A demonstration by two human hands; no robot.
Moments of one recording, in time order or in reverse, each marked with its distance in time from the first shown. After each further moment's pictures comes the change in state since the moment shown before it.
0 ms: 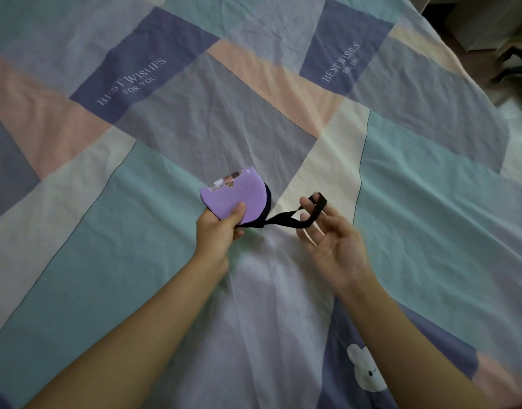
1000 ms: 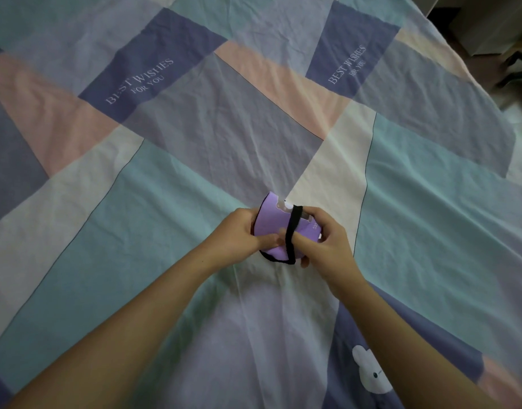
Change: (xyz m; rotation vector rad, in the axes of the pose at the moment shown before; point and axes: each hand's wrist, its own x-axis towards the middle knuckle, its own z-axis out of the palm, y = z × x) left_hand -0.011 0.025 -0.011 0.681 -0.675 0.210; right_hand -0.011 0.016 0.018 -0.913 -0.006 -0.274
